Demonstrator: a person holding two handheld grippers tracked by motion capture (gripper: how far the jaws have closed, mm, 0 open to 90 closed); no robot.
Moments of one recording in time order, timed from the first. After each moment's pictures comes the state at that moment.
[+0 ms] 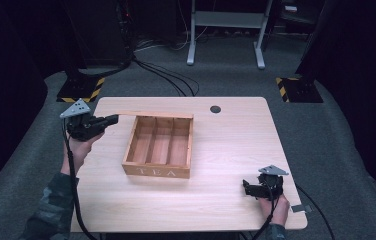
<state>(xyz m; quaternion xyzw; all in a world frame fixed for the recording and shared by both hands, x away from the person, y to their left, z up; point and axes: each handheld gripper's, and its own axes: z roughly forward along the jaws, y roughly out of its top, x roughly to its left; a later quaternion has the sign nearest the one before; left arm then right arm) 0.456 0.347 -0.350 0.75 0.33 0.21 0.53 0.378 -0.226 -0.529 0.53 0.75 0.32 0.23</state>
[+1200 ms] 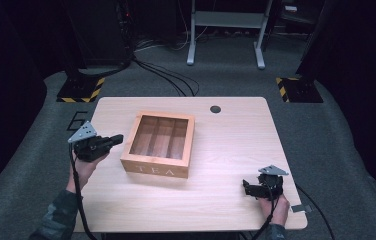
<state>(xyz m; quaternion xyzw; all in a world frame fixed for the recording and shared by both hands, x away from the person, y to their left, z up) 0.427 0.343 -0.414 0.77 0.32 0.19 0.52 0.378 -0.226 -0.530 0.53 0.74 0.32 0.24</state>
